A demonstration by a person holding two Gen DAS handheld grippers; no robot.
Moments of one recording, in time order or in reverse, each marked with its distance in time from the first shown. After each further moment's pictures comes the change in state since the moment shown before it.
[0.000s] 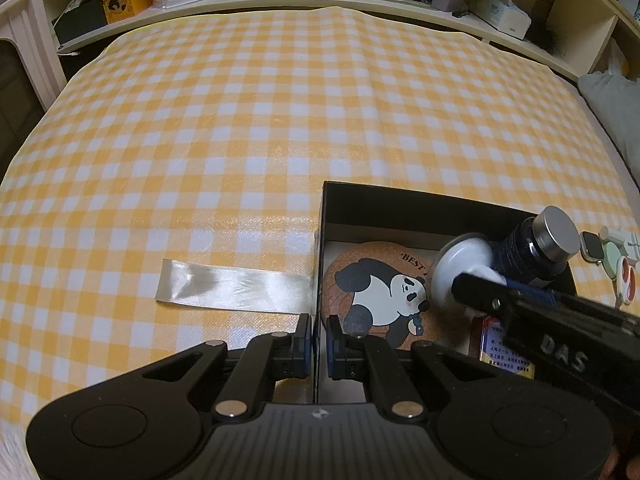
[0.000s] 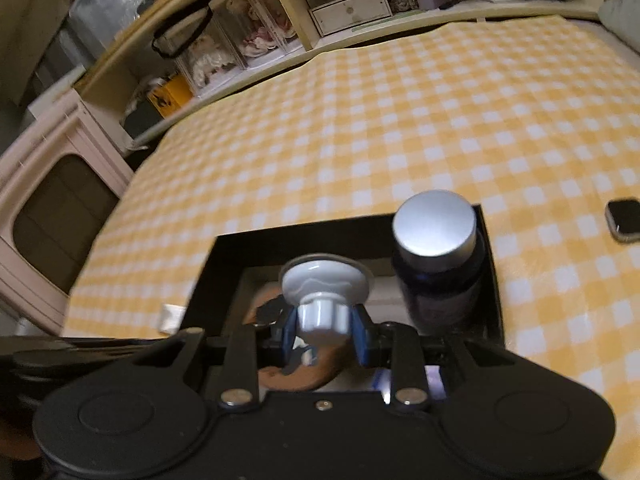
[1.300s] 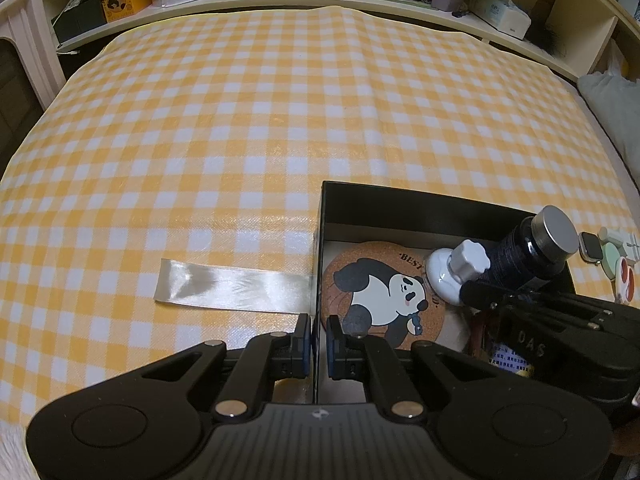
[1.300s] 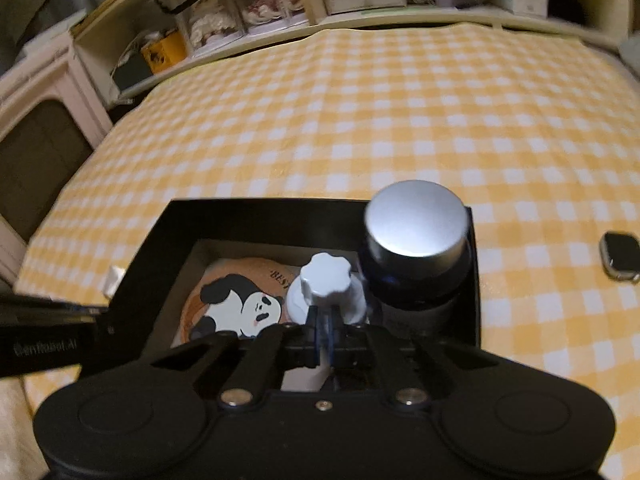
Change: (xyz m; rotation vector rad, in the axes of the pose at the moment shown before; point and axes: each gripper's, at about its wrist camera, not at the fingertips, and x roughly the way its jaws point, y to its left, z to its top) left arm 0.000 -0.001 0.000 0.000 0.001 -0.001; right arm 0.026 -0.015 0.003 -0.112 0.058 -0.062
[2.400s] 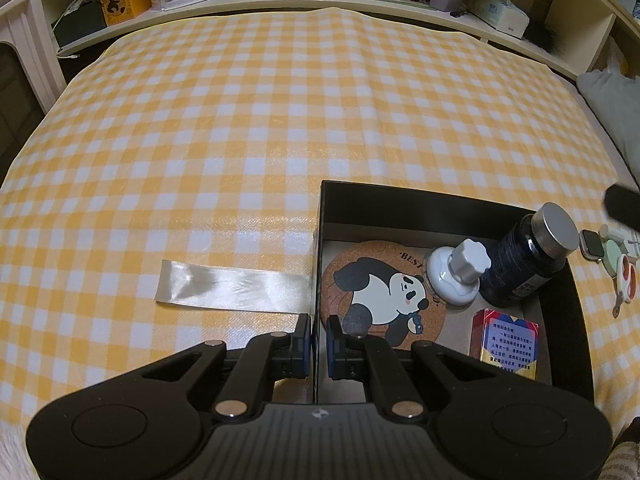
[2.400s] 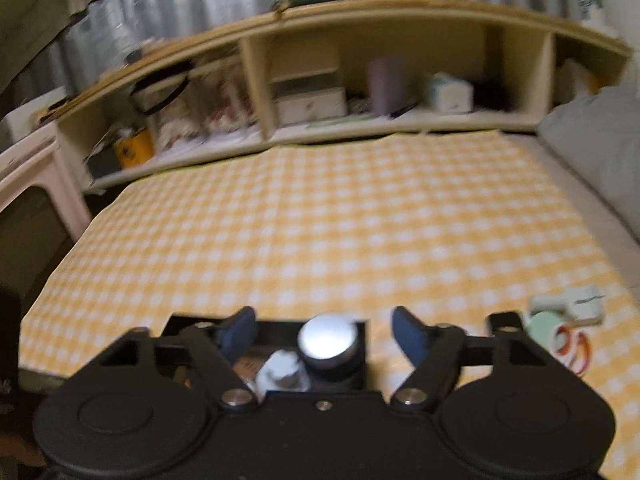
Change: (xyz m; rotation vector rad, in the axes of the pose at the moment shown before) left arm 0.001 0.000 0.000 0.001 0.000 0.000; right arm -0.104 -0.005 0.021 0.026 -0.288 -0.182
